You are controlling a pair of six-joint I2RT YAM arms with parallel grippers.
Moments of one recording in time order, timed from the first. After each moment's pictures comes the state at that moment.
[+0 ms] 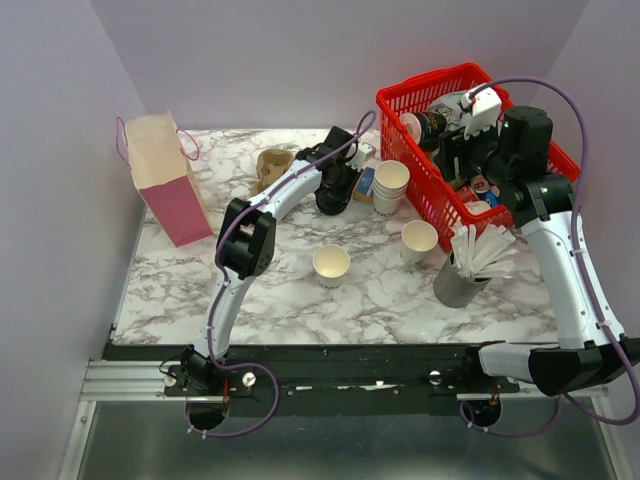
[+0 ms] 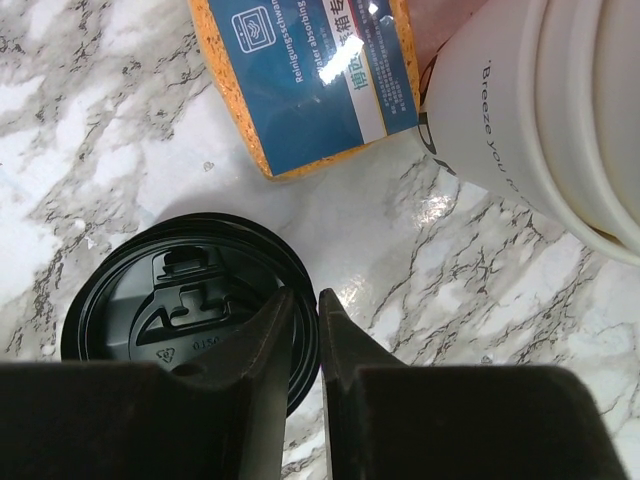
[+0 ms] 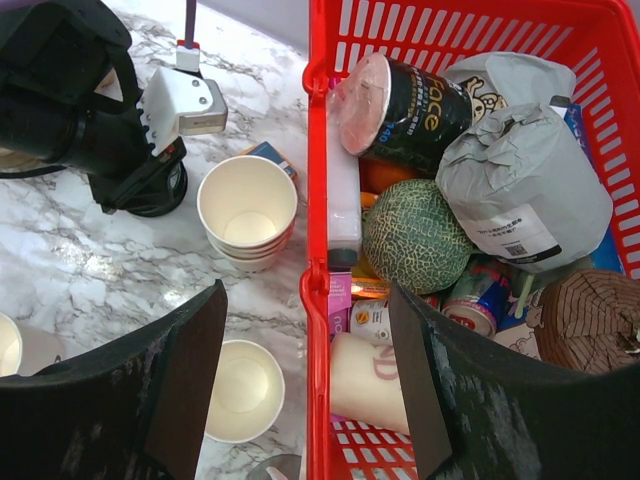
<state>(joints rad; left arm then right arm) -0.55 2.39 2.17 -0.71 0.22 0.07 0.19 1.28 1.55 -0.64 -0.15 -0.23</state>
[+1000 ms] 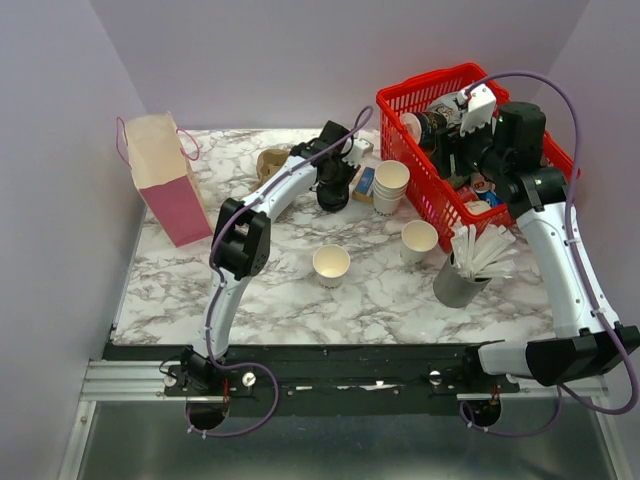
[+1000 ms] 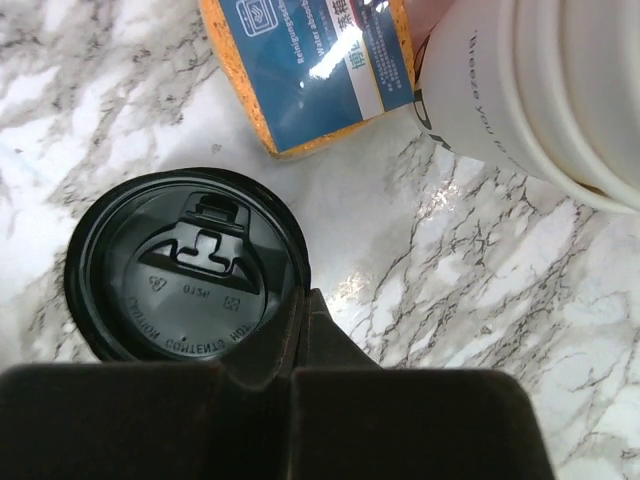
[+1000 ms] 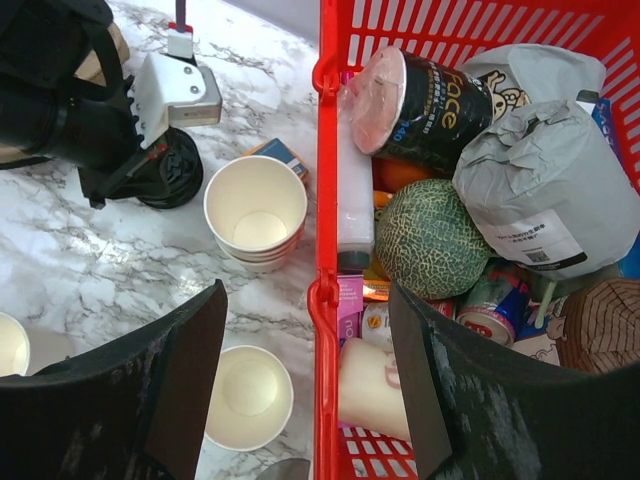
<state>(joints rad) -0.54 2.37 2.17 -0.75 0.25 0.11 0.18 1.32 1.56 -0.64 -0.17 -0.22</state>
